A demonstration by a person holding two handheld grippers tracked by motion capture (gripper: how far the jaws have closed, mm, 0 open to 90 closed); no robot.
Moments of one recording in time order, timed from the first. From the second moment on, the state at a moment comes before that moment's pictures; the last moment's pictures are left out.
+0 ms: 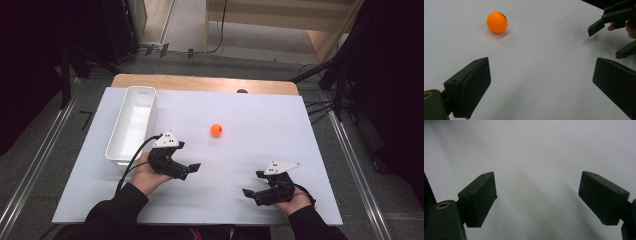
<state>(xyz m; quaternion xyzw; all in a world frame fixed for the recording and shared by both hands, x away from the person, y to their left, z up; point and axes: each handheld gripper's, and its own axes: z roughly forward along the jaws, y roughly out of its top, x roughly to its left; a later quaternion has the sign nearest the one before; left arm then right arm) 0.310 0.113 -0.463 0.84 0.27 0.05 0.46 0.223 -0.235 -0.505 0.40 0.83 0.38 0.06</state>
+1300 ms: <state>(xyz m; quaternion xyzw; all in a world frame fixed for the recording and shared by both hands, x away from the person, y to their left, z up) 0.337 0.089 -0.464 0.84 0.28 0.04 0.47 0.223 -0.238 -0.505 0.41 0.83 0.38 0.06</state>
